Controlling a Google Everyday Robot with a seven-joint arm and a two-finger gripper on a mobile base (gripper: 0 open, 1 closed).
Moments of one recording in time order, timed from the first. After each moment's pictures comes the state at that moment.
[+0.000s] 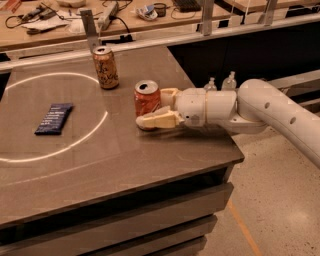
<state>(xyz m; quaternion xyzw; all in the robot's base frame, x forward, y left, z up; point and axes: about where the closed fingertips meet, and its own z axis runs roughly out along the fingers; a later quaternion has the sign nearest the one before) 0.568 0.026 0.868 -0.50 0.56 0.39 0.53</state>
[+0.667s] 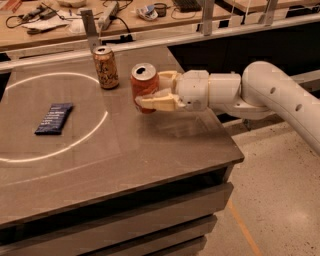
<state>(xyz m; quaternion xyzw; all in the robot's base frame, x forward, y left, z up) 0.577 0.028 0.915 -0.53 0.52 0.36 0.56</state>
